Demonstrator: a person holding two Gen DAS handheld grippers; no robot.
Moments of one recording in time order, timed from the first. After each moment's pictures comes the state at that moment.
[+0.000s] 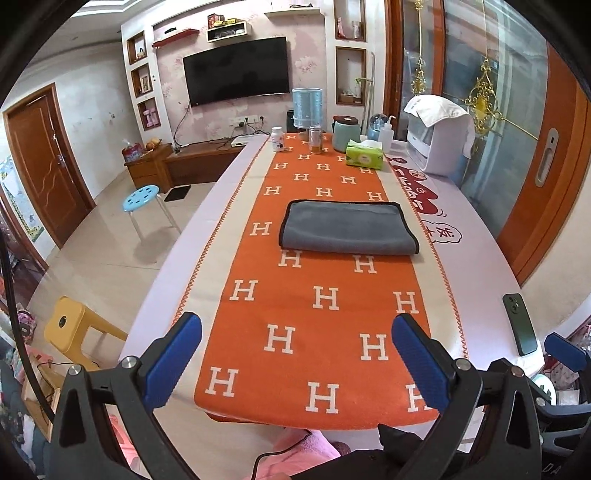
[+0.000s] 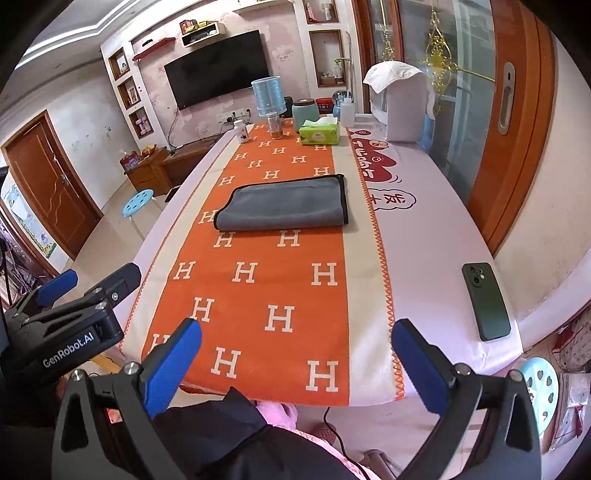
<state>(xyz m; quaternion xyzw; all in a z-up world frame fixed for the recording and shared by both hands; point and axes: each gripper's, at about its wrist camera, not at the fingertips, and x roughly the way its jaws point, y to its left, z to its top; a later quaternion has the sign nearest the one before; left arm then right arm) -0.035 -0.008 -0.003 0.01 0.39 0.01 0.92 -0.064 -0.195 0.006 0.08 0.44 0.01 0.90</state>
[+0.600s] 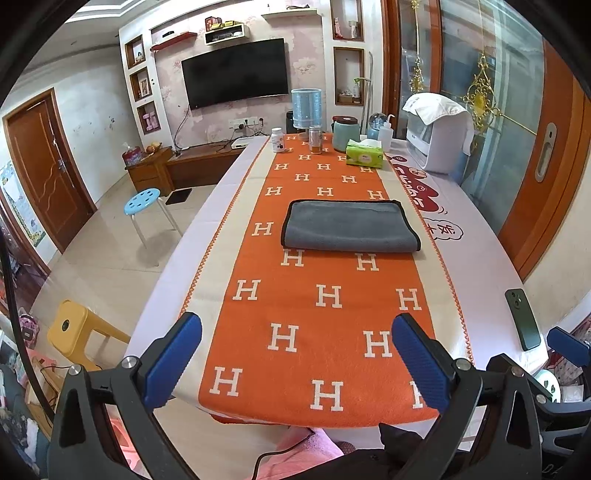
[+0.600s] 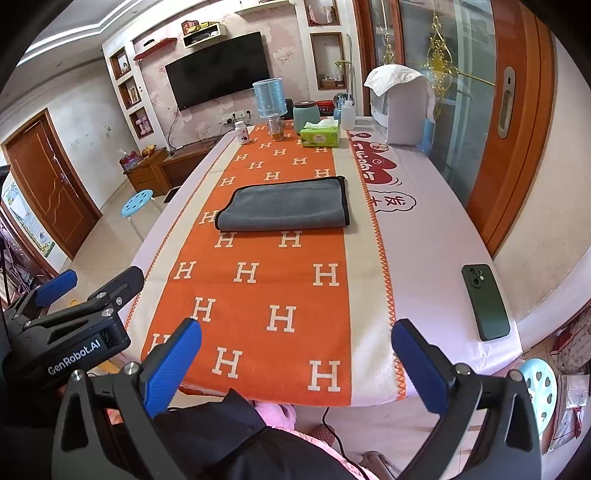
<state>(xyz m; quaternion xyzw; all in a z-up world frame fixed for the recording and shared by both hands) -0.038 -0.006 -0.005 0.02 0.39 0.01 0.92 -0.067 -0.192 0.007 0.08 0.43 0.01 0.90</state>
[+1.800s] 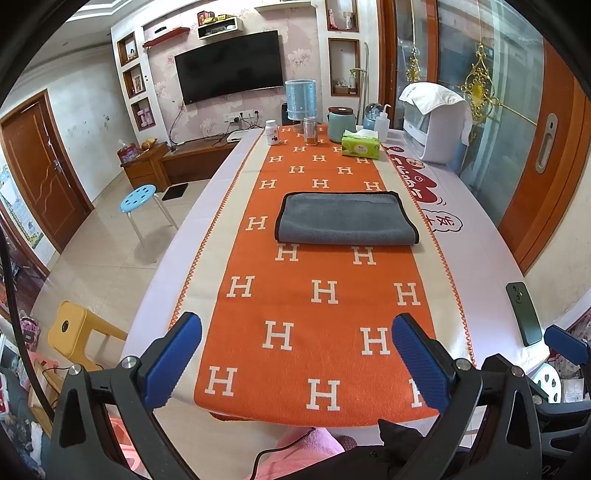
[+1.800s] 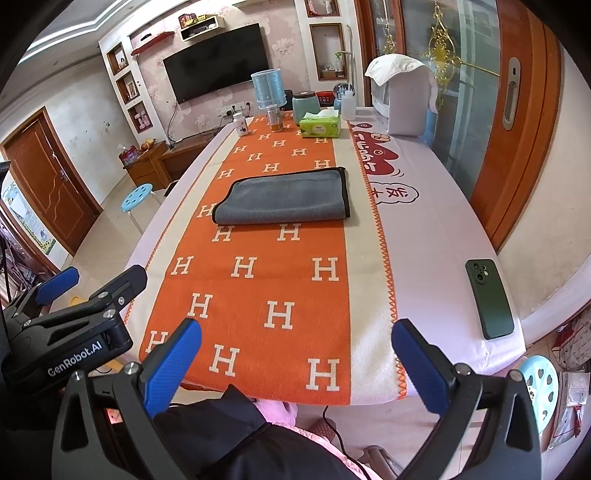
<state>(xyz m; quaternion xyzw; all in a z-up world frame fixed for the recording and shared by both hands) -0.028 -0.009 -0.007 0.03 0.40 0.00 0.92 -0.061 -0.192 -0.001 0.08 0.44 0.01 0.89</state>
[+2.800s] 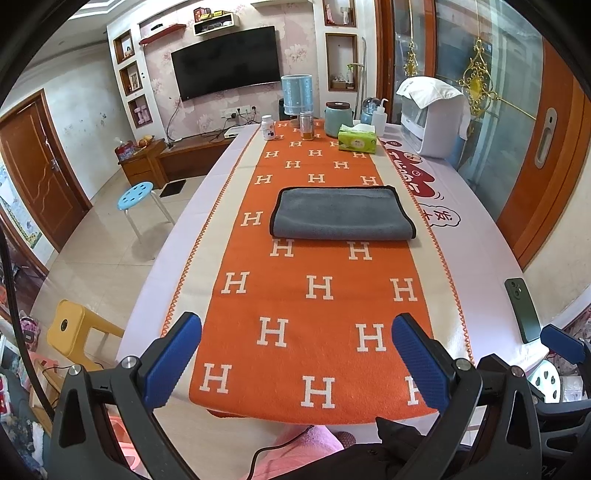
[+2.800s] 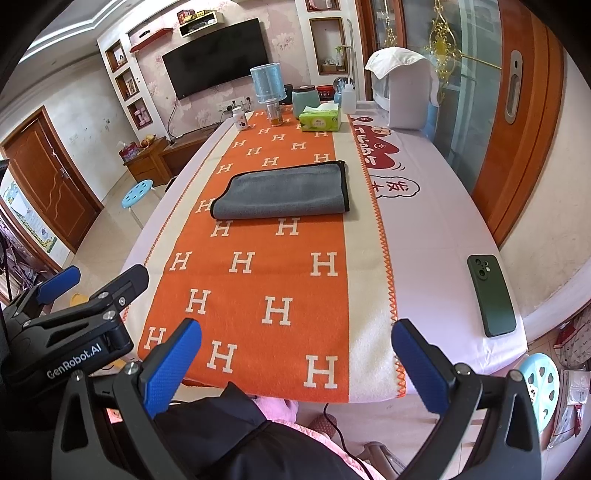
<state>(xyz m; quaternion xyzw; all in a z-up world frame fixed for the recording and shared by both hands) -0.032 -0.017 -0.019 0.03 0.41 -0.01 0.91 -0.060 -0.196 -0.009 0.08 0.45 0.02 0.89</state>
